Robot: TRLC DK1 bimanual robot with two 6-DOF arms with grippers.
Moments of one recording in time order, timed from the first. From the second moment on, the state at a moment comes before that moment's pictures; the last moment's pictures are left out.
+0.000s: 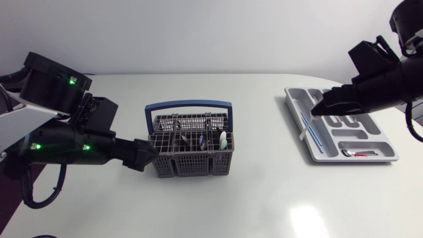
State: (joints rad) left arm -0.46 1.10 0.83 -0.63 0.12 -0.18; right arm 0.04 1.24 1.16 -0.91 -0.33 -0.12
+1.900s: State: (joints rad) left arm -0.59 1.35 1.08 -0.72 0.12 -0.58; right arm -0.37 1.62 0.90 -0.29 0.17 -0.56
